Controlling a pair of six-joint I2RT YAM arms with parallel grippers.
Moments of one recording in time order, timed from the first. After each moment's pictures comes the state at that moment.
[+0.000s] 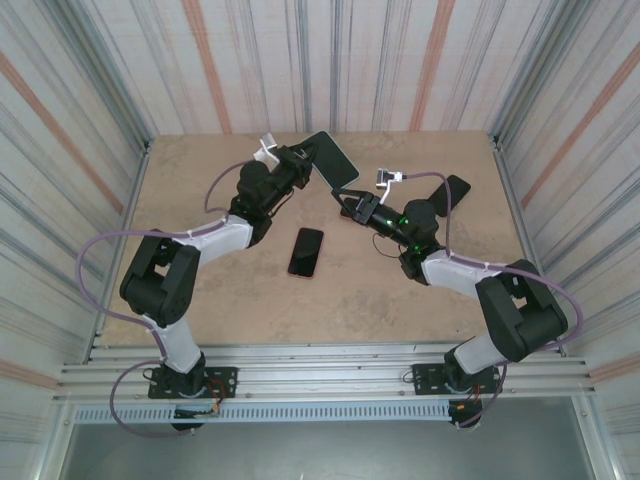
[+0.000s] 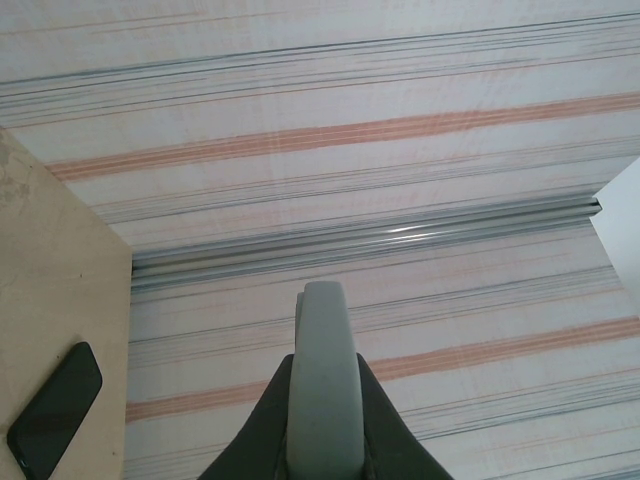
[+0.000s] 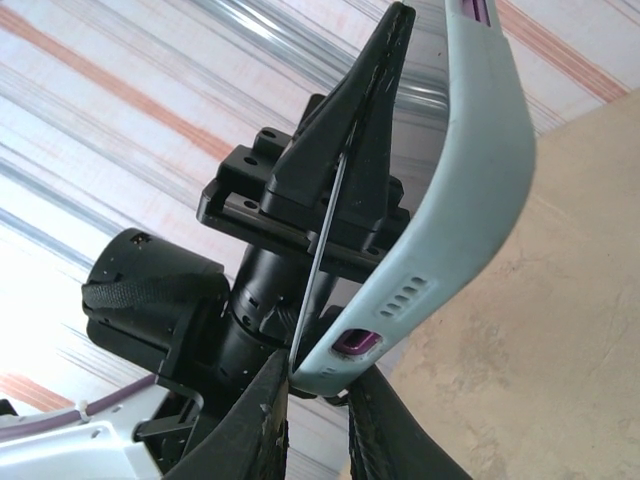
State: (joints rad) left arm -0.50 1.77 1.10 0.86 0.17 -1.51; right arm 0.49 1.49 0.66 1.01 -0.51 1.12
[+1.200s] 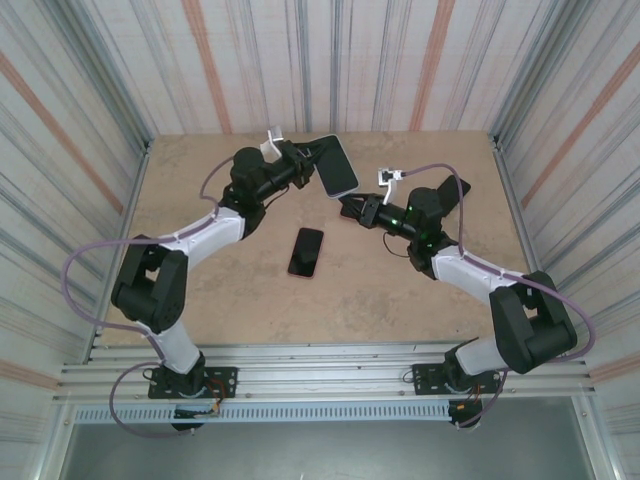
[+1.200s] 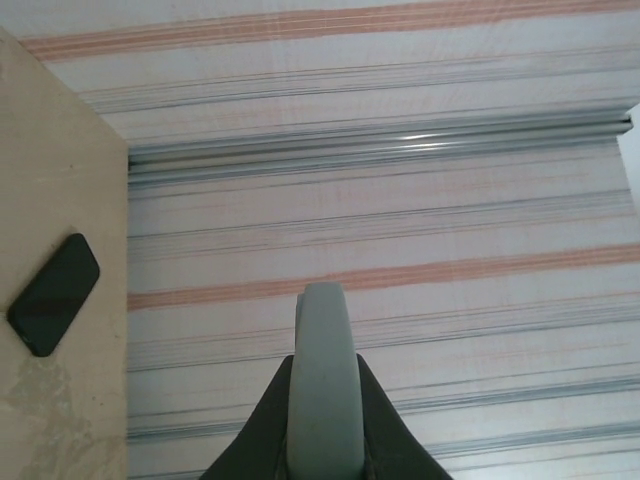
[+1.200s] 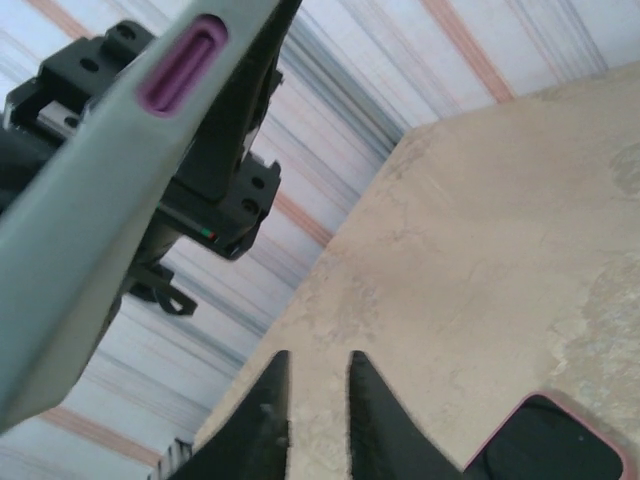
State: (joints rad) left arm -0.46 1.71 1.17 0.65 0.45 -1.49; right arm 0.42 1.41 0.71 0.65 -0.59 0.75
